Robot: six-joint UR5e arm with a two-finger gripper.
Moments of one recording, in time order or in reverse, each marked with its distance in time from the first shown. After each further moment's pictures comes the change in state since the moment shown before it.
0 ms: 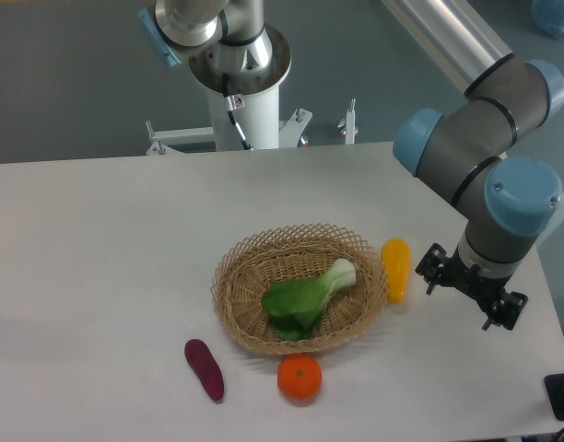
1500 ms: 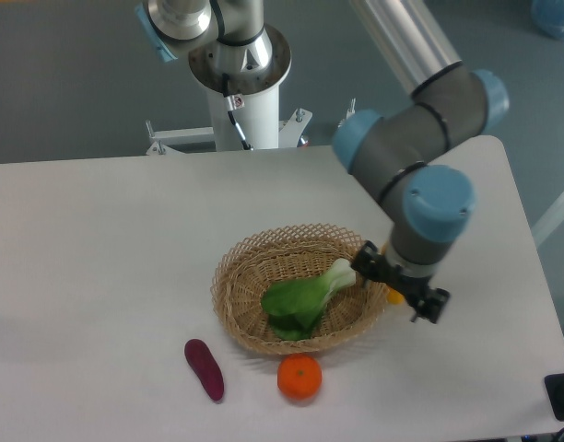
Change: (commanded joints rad) arm -0.138 0.149 -0.340 0.072 -0.003 -0.067
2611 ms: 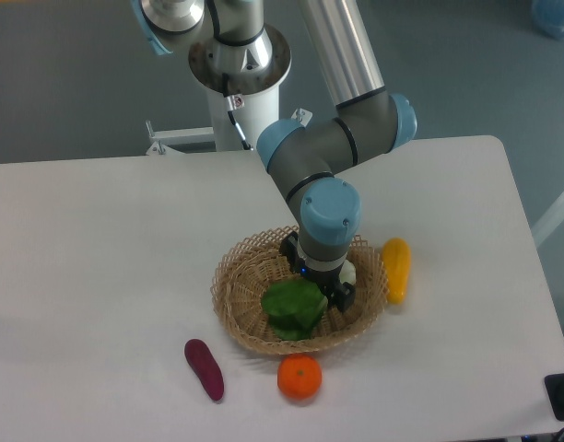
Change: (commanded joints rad) arm -0.068 0.002 -0.212 0.192 0.066 -0.005
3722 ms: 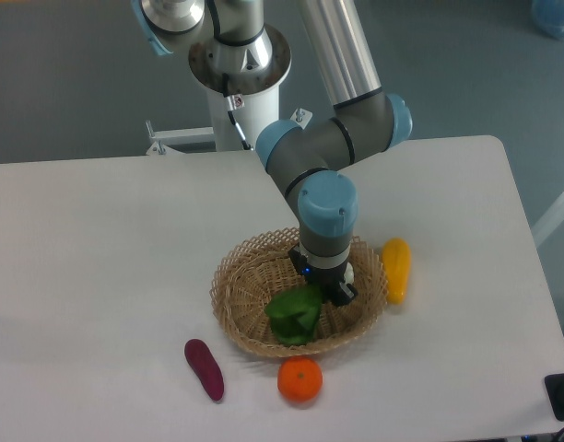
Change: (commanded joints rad) arm 0.032 0.024 0.011 0.091 -0.063 -0.017
